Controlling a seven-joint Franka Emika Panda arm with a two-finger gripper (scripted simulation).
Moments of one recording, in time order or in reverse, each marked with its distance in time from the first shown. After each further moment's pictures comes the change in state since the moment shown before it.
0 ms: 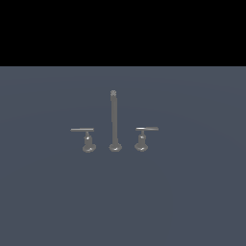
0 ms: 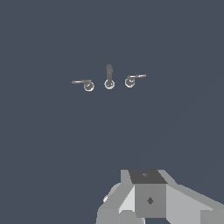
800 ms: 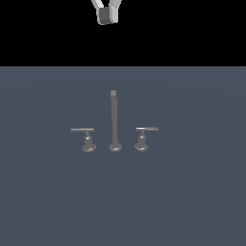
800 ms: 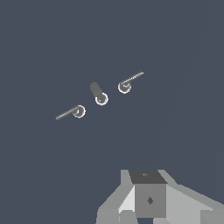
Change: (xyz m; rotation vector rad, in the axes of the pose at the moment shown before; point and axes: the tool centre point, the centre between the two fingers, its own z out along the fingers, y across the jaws) arm 0.072 -0.015 0.106 -0.004 -0.014 0.394
